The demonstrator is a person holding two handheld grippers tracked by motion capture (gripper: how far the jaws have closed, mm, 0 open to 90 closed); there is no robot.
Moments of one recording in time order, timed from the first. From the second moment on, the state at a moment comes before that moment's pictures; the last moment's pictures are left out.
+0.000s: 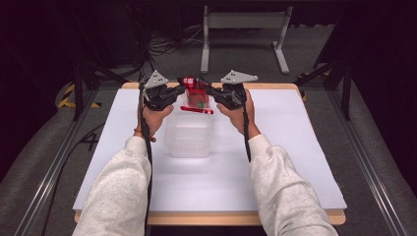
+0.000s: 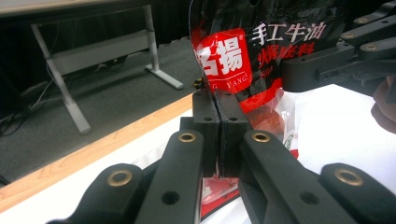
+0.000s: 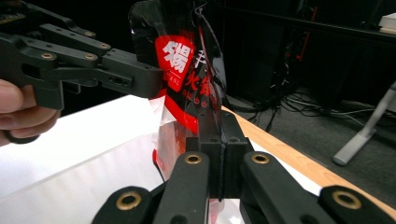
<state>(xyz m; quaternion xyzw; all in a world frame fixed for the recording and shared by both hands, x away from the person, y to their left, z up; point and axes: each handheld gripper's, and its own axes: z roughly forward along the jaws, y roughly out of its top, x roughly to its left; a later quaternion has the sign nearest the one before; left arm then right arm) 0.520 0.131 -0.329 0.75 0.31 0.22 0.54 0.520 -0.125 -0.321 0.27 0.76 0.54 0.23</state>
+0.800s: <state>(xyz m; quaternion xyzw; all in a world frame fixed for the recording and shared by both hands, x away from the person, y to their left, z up) 0.541 0.136 -0.368 0.75 0.36 0.22 0.50 0.549 -0.101 -0.355 0.28 0.78 0.50 0.23</state>
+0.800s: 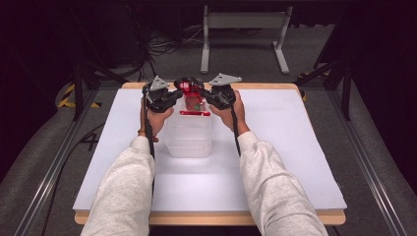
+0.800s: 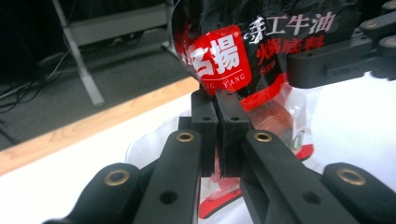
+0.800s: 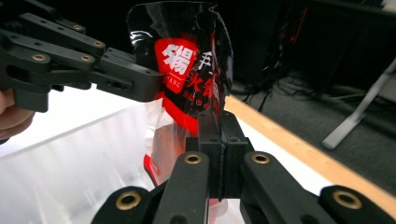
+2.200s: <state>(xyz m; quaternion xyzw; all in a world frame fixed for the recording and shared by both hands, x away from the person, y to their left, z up) 0.504 0.147 -0.380 0.78 0.36 0.22 0.46 0.525 -0.109 -0.374 0.28 0.80 0.48 0.21</state>
